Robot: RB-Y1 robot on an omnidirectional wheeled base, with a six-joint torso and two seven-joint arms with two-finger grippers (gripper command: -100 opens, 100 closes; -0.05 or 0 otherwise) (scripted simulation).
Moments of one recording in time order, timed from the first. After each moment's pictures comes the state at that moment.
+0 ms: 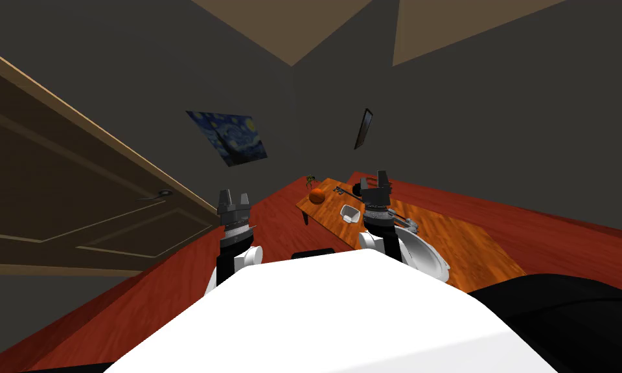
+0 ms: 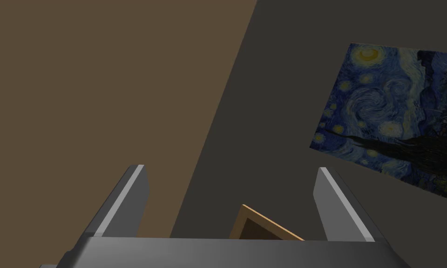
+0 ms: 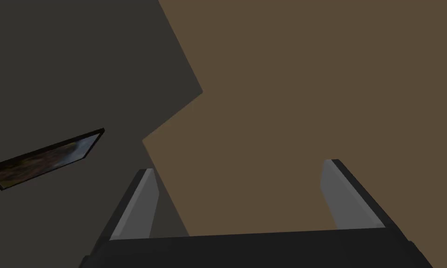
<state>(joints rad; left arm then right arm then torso) 0.50 -0.02 0.05 -2.24 0.03 -0.51 0.00 0.52 0.01 -0.03 -2.32 0.08 -0.54 -0.10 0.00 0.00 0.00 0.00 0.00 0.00</state>
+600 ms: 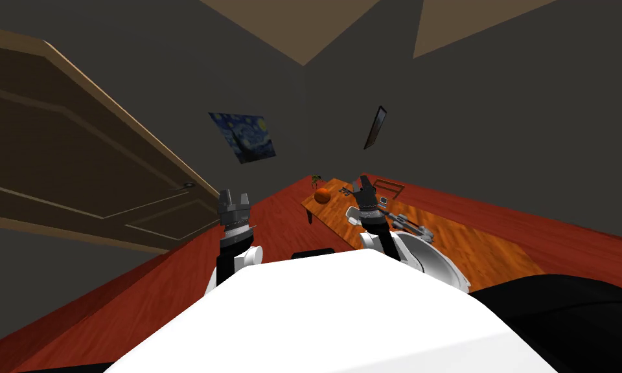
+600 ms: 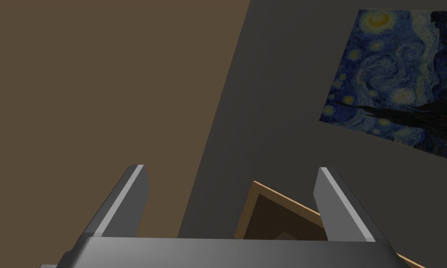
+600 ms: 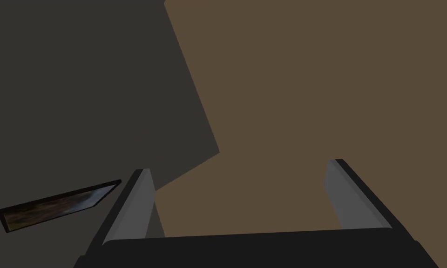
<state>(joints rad) 0.50 -0.02 0.05 -2.24 0.03 -0.51 0.00 0.48 -0.14 -0.01 -2.24 0.14 -0.50 -0.05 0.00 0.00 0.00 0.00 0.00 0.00</state>
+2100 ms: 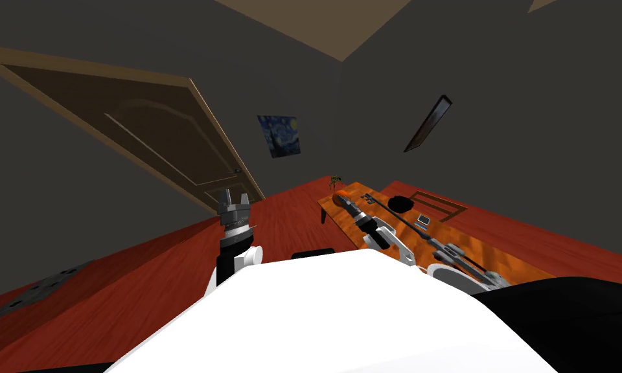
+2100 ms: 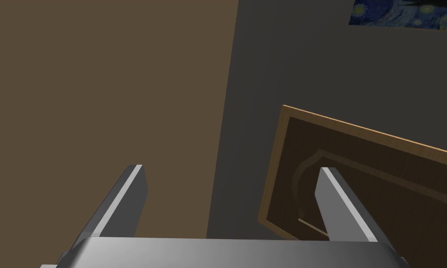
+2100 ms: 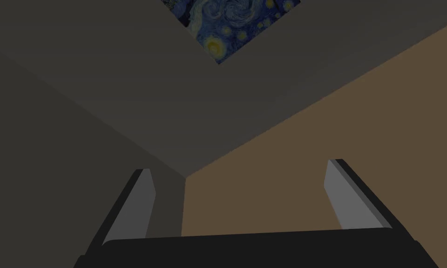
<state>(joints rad) 0.50 -0.02 0.05 -2.24 0.03 -0.51 0.00 0.38 -0.45 0.07 -1.89 0.36 -0.39 0.16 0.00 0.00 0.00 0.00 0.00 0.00</state>
